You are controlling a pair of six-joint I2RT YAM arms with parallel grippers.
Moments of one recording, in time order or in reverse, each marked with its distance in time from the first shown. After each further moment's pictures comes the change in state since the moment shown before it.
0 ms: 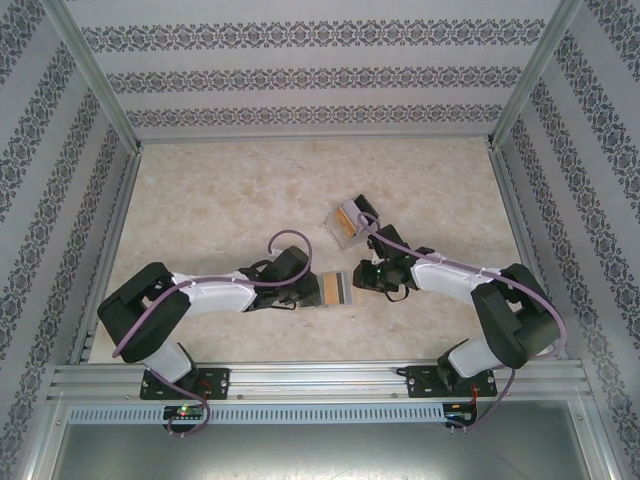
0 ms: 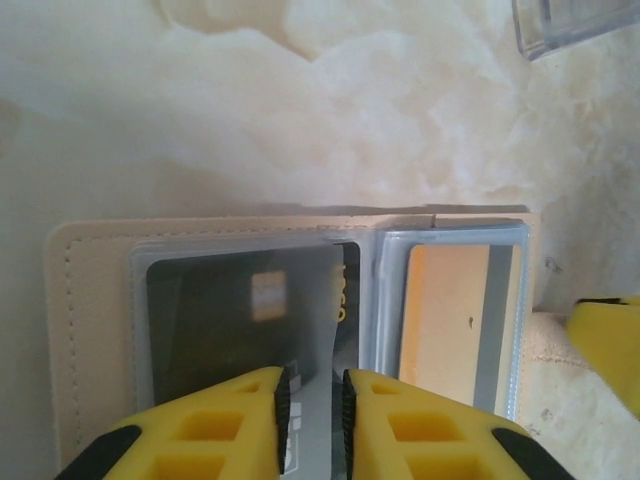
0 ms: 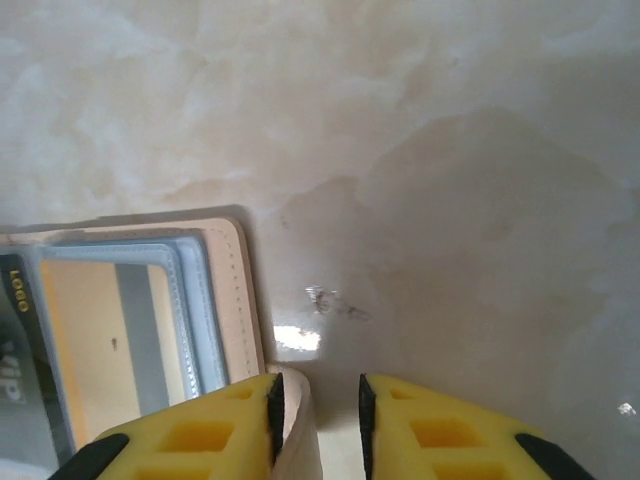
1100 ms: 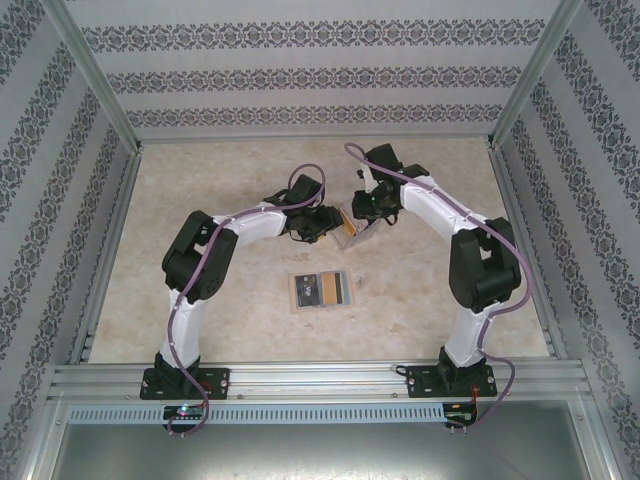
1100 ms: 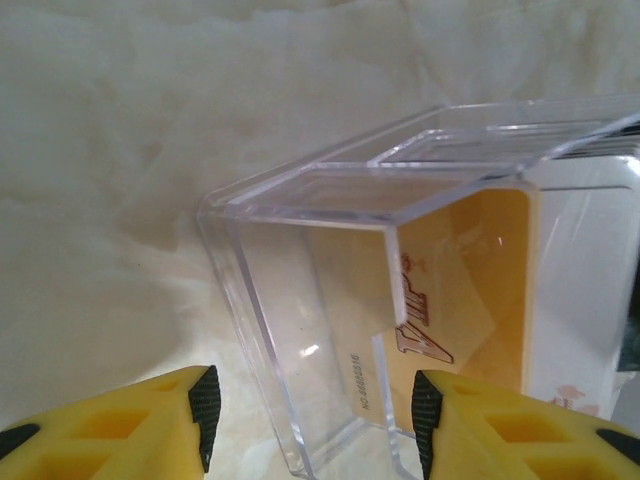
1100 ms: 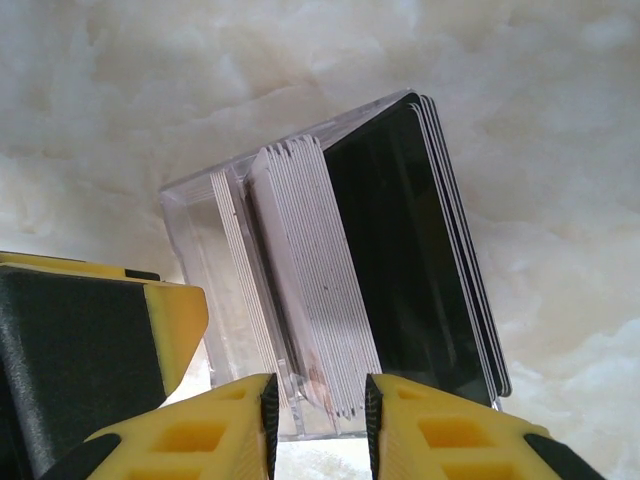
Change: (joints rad) left arm 0.266 0.518 0.734 -0.223 0.297 0.076; right arm -0.166 0.390 0.787 -0.418 0.083 -0.431
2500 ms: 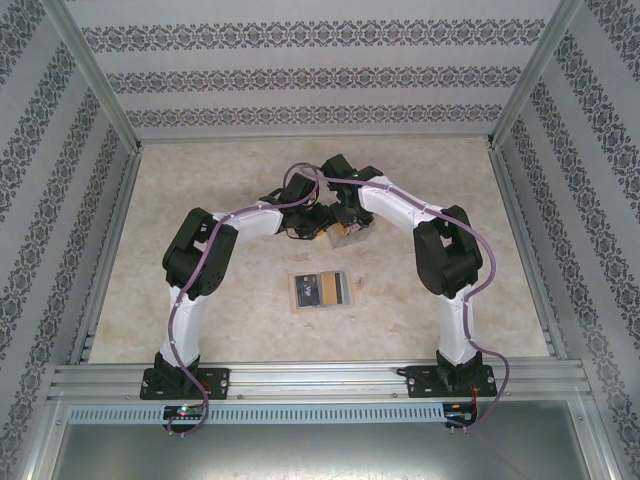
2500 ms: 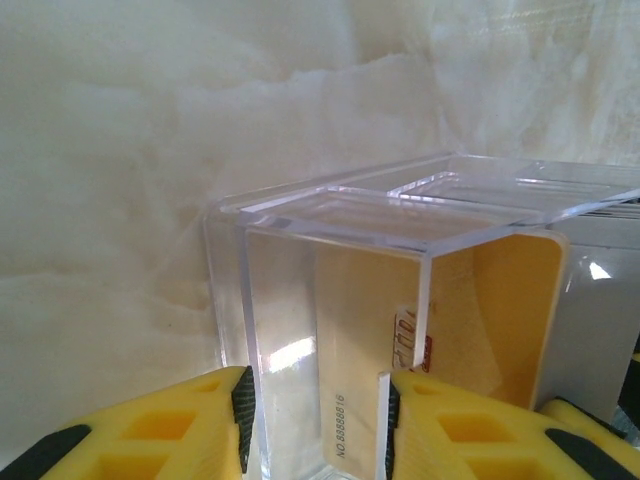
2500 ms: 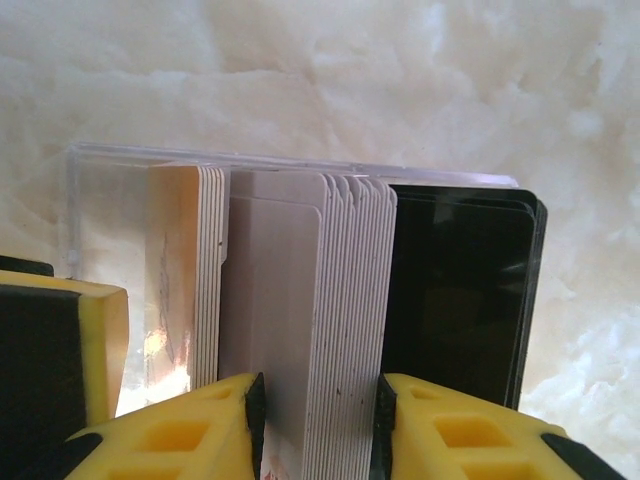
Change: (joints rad) left arm 0.035 0.022 -0.008 0.051 0.038 -0.014; right arm 0.177 0.211 0.192 -0.112 0.401 -0.148
